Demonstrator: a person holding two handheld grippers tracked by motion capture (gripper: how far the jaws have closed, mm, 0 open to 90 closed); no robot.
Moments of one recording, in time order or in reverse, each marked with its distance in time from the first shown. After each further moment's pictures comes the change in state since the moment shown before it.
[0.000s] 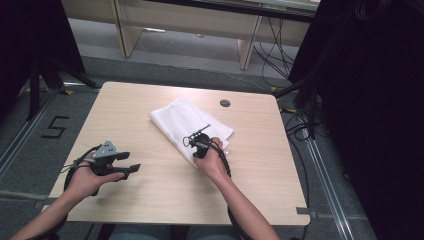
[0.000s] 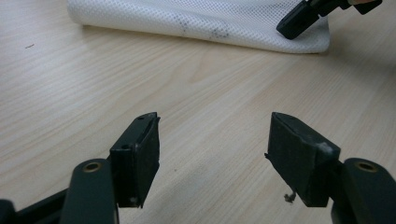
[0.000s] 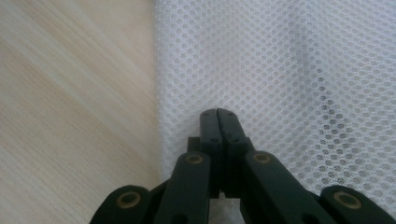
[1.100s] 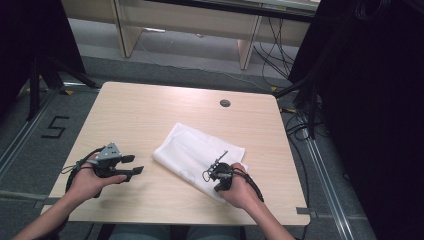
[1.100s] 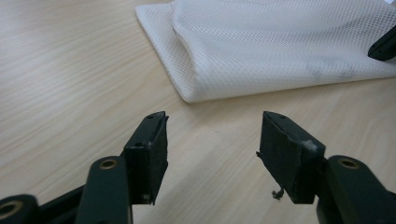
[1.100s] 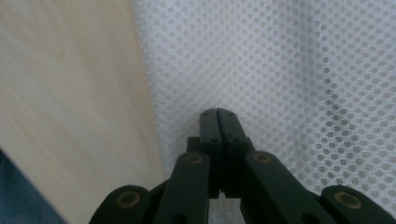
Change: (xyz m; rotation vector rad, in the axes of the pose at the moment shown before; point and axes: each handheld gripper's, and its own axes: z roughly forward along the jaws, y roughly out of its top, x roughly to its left) left arm -0.015 0.004 0.001 0.008 -0.069 0.019; right arm 0.004 -0.098 -0.060 0.230 0.071 -0.190
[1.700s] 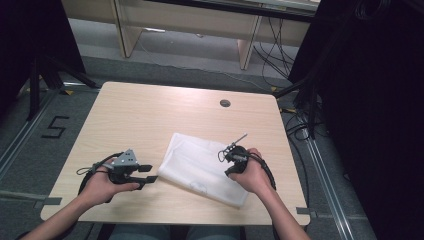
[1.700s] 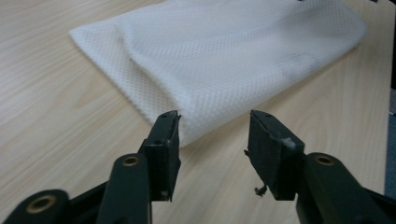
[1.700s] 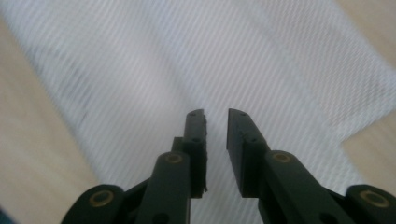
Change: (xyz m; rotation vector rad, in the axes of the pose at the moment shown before) left arm -0.042 0.015 0.020 0.038 -0.136 0.061; right arm -0.046 0.007 -0.037 -0.099 -0.044 0.154
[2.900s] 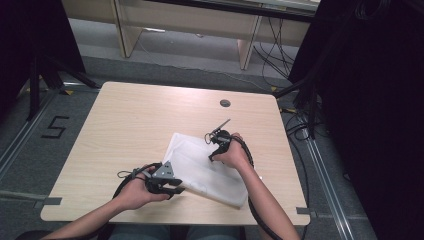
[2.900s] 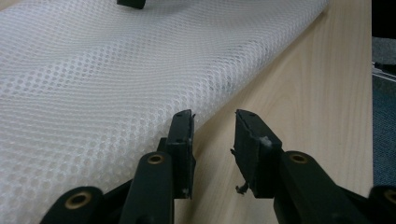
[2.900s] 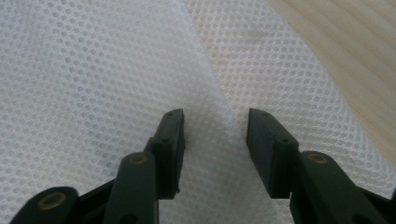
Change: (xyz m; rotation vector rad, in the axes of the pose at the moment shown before) left arm -0.047 0.018 0.068 0.137 -0.082 0.179; right arm -0.029 0.066 0.068 -0.016 0.048 -0.025
